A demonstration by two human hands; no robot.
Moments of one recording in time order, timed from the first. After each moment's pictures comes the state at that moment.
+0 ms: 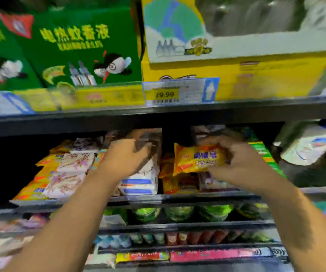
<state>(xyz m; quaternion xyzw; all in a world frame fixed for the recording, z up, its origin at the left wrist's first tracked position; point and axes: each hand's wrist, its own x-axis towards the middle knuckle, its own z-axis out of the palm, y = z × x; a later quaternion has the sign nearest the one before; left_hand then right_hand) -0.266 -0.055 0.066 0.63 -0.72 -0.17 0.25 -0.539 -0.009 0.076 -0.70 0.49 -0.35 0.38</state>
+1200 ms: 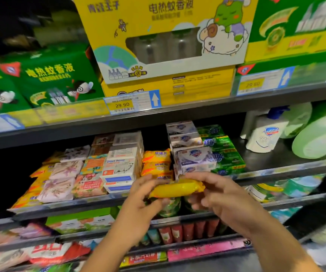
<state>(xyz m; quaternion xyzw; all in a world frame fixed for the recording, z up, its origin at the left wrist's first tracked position) -0.337 0.090 0.056 0.50 -0.64 -0.47 0.34 -0.565 0.108 0.056 -0.45 0.39 -0.43 0.68</state>
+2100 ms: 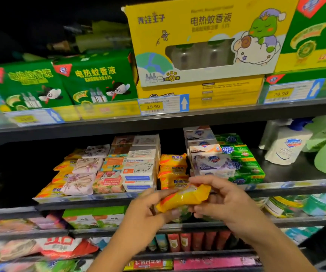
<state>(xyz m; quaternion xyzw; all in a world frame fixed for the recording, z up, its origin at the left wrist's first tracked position) -0.309 0.107 0.063 0.51 -0.66 -0.44 0.34 -0.526 0.112 0.072 -0.50 0.42 -0.45 0.61</state>
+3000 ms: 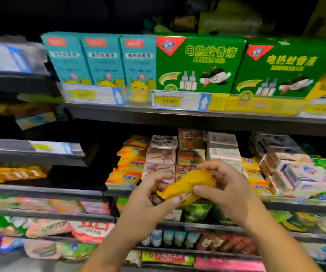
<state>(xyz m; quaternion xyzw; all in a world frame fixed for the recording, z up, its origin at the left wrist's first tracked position) -0.060 0.079 0.042 0.50 -0.61 -0.45 0.41 -0.272 0.061 0.082 -0.60 0.49 -0.44 0.46</state>
